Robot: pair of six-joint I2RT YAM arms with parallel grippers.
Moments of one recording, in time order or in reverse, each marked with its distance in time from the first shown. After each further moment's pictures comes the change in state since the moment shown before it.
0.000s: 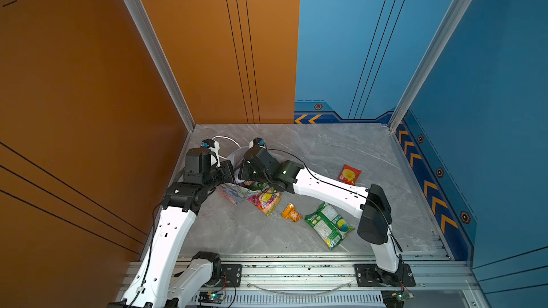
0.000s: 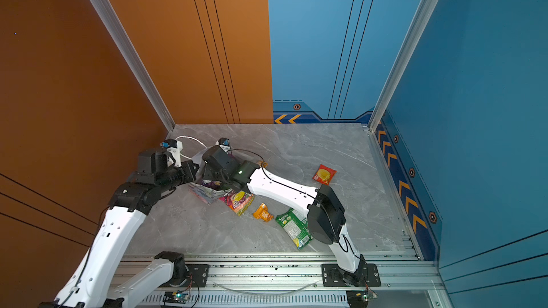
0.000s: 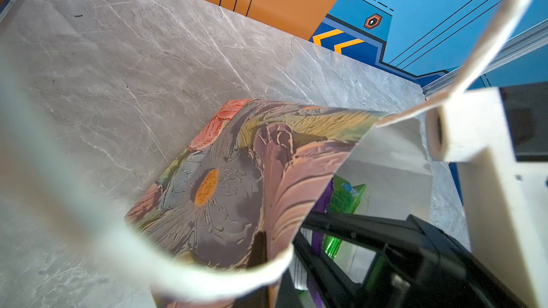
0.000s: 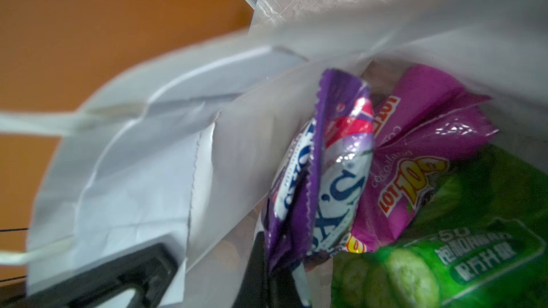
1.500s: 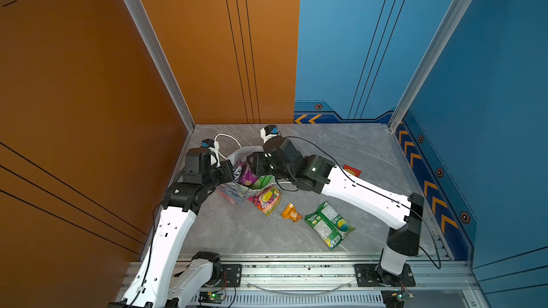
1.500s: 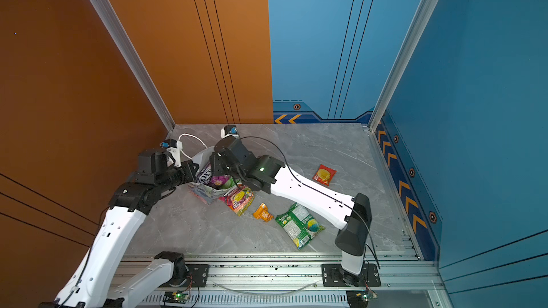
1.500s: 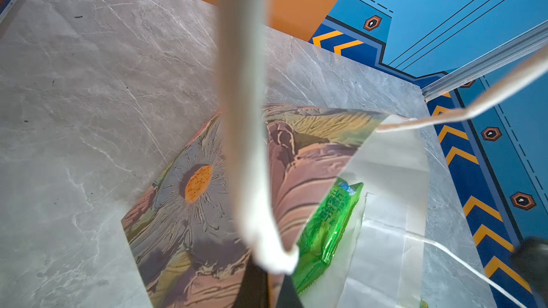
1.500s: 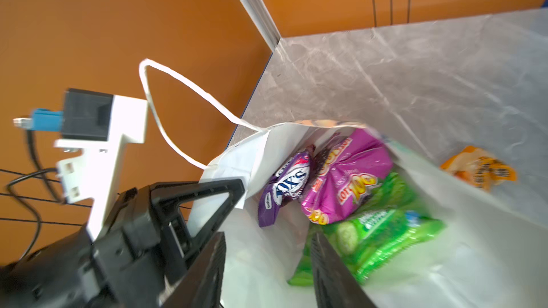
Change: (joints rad) left arm 0.006 0.000 -0.005 0.008 0.003 0.000; right arm -0.004 -0.317 -0.125 -0.093 0.079 -0.223
